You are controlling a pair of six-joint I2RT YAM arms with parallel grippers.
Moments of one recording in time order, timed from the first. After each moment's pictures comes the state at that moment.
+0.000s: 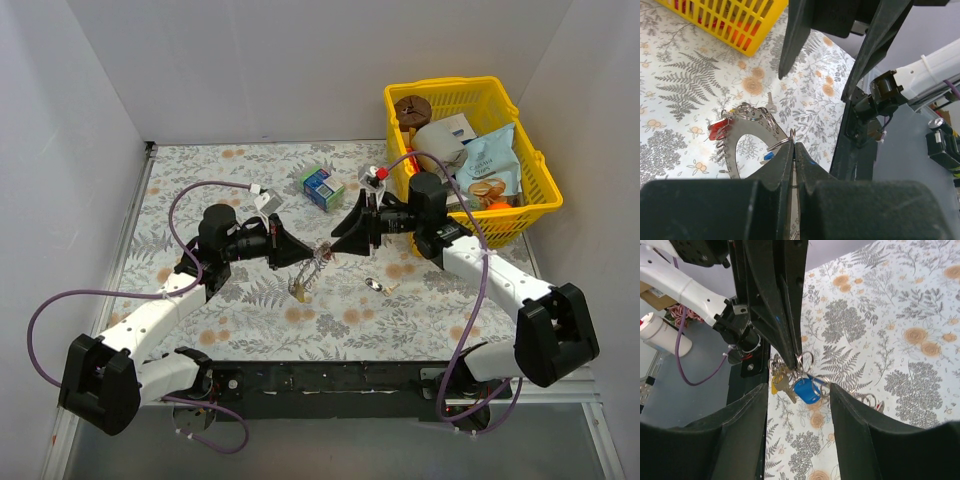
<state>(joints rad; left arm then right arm) -0.44 1.11 0.69 0.22 0.87 -0.36 0.51 1.35 0.93 0.26 -1.09 0.27</state>
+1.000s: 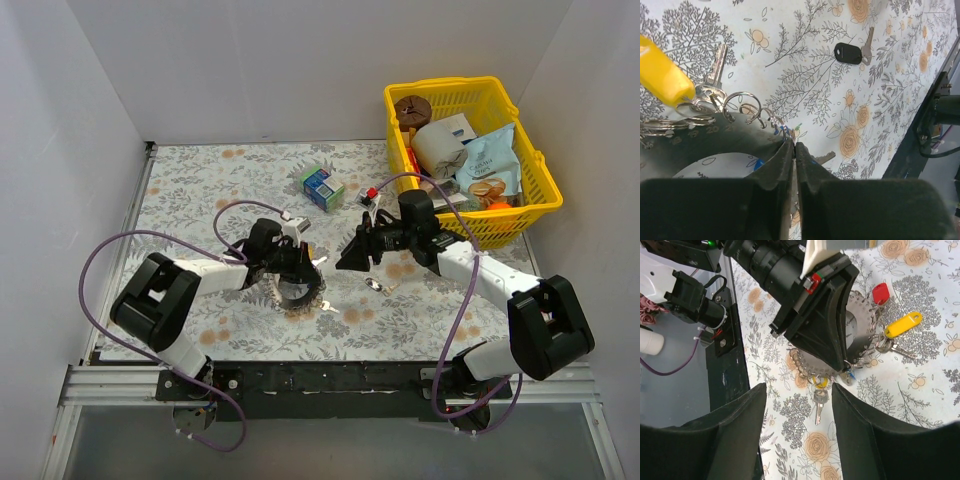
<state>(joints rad) -0.54 1.60 0.68 0.23 0.58 -0.40 0.51 1.39 0.82 0.06 -0.93 0.16</state>
